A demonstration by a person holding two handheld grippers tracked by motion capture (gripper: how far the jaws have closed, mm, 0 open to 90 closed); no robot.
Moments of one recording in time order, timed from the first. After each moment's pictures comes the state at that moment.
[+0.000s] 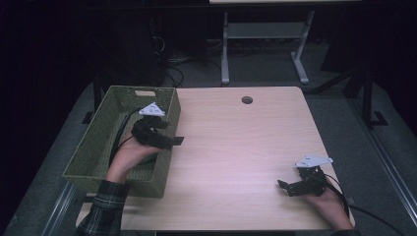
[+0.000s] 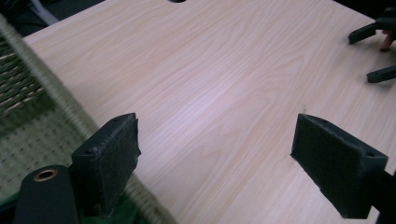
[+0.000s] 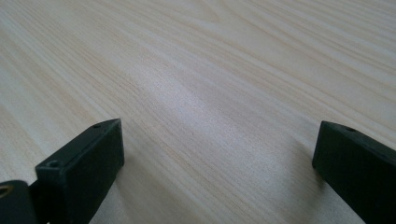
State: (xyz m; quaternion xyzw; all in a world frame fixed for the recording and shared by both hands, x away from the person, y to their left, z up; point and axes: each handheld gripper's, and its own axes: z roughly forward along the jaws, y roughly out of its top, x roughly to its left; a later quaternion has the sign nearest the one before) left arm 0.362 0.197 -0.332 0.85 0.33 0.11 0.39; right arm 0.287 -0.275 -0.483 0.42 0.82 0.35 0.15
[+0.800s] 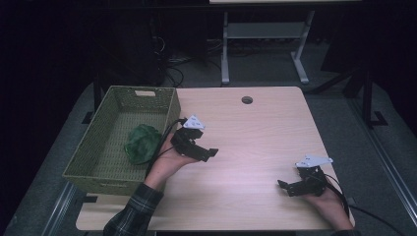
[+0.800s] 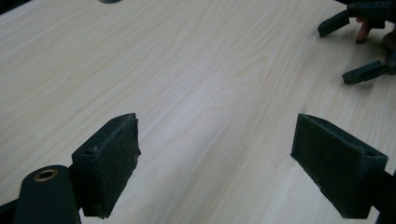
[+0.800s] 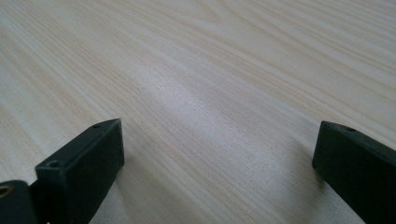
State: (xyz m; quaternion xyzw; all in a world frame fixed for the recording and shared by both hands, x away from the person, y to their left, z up) left arm 0.356 0.110 -0.373 0.87 0.28 0.10 0.39; right arm 0.287 -0.276 -0.483 0.42 0.83 0.35 0.15
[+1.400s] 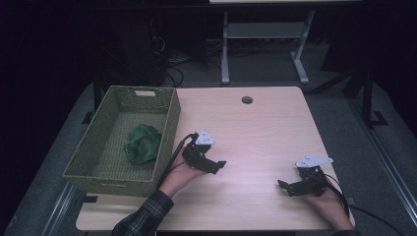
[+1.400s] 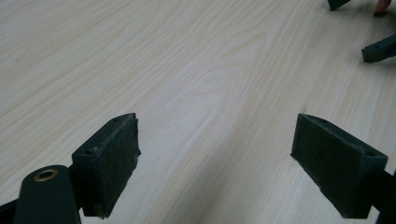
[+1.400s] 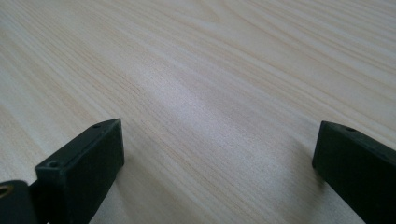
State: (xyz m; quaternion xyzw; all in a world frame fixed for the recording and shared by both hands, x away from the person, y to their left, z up) left arm 0.346 0.090 -0.426 0.87 0.27 0.10 0.39; right arm 0.287 -0.276 -0.483 0.42 0.82 0.35 0.15
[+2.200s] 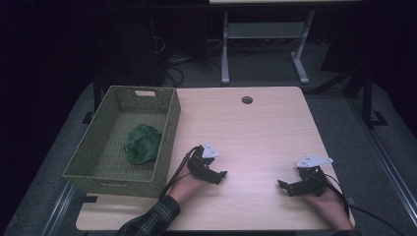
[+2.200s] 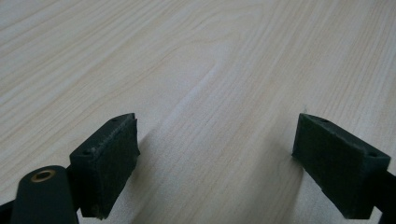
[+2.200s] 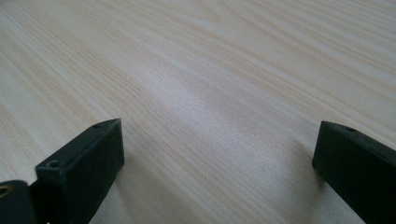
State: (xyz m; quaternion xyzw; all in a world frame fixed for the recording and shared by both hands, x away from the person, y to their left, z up) left arm 0.341 0.082 -0.477 0.88 0.28 0.12 0.36; right arm 0.287 -0.276 -0.484 0.41 0.83 0.35 0.15
